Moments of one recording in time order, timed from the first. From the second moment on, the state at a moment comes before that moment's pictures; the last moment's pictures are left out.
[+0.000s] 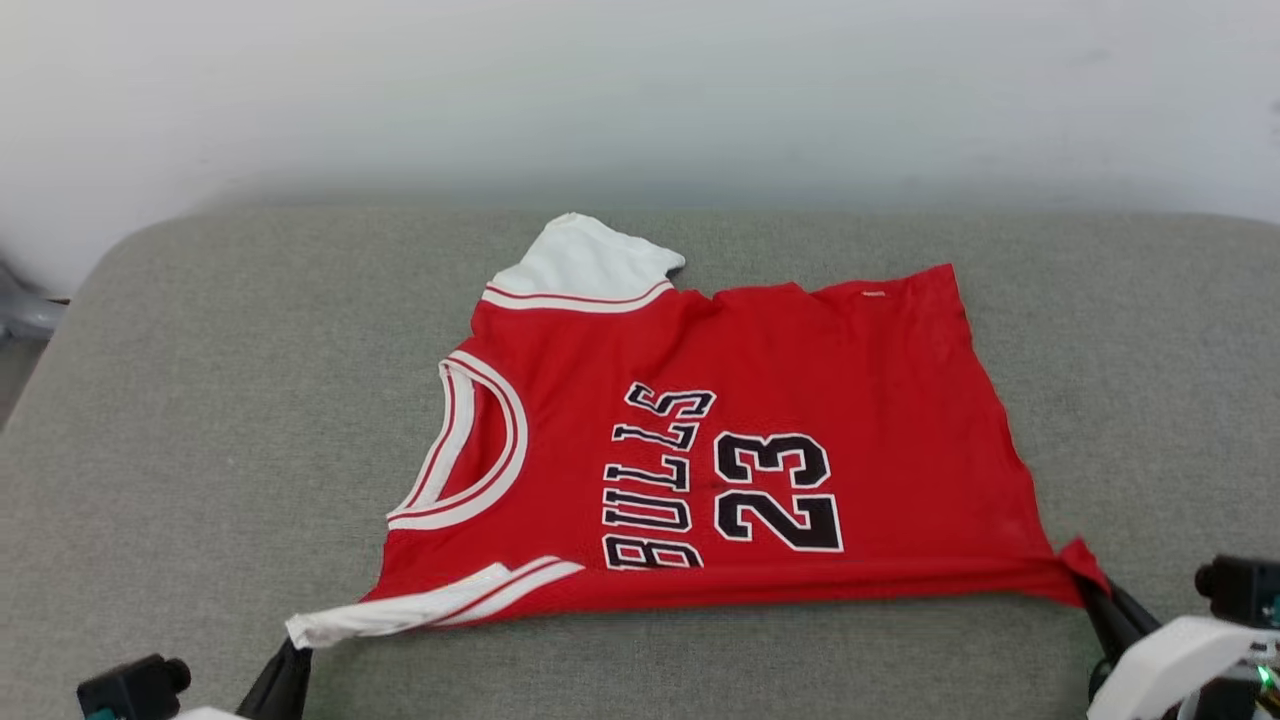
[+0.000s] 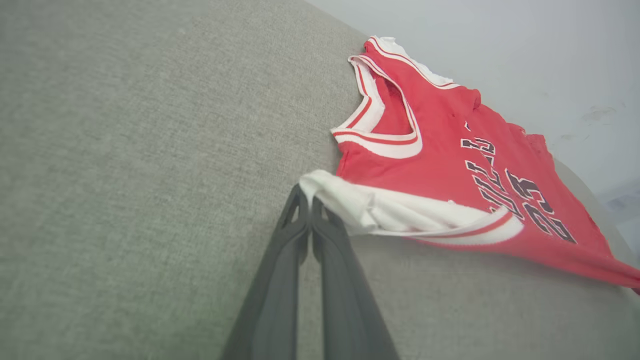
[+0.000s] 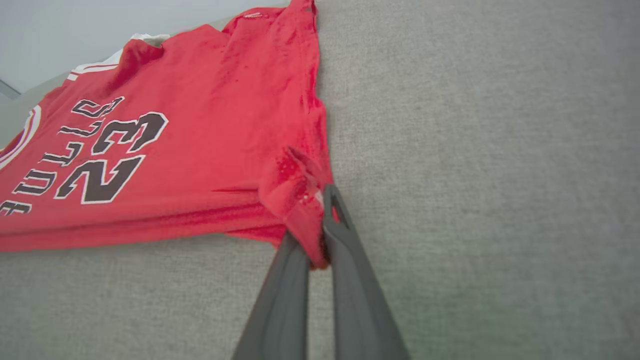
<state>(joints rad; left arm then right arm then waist) 0.01 0.48 -0.31 0.36 -1.01 -0.04 -0.24 -0.14 -0.32 0.09 0.52 0.56 0.14 -0.02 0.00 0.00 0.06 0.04</state>
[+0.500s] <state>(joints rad) 0.15 0.53 -0.32 0.16 -1.03 0.05 -0.16 0.21 -0.17 -0.15 0.08 0.41 0.14 0.24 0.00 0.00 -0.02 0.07</state>
